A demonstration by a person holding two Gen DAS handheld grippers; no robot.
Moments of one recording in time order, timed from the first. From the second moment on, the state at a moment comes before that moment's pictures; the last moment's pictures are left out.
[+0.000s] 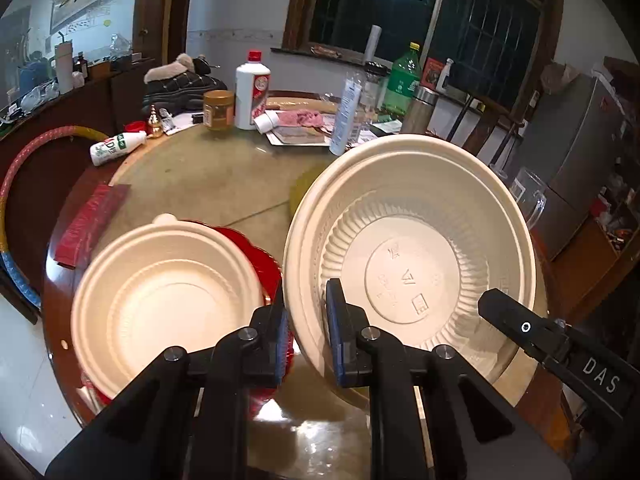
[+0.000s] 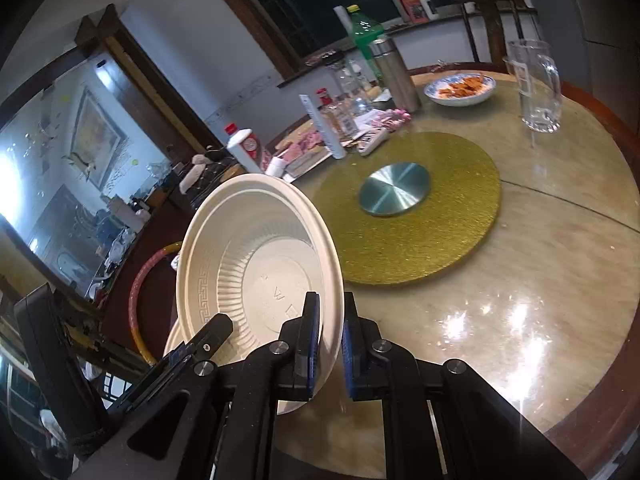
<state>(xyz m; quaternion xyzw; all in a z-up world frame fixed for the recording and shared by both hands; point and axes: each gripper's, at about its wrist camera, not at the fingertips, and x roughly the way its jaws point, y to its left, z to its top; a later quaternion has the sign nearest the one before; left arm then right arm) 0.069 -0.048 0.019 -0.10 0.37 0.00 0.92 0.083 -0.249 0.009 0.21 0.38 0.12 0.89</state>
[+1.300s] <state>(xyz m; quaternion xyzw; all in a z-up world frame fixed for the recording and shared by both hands) 0.038 0.087 0.007 -0.15 0.38 0.07 0.91 0.101 -0.098 0.009 0.12 0.43 0.23 0.86</state>
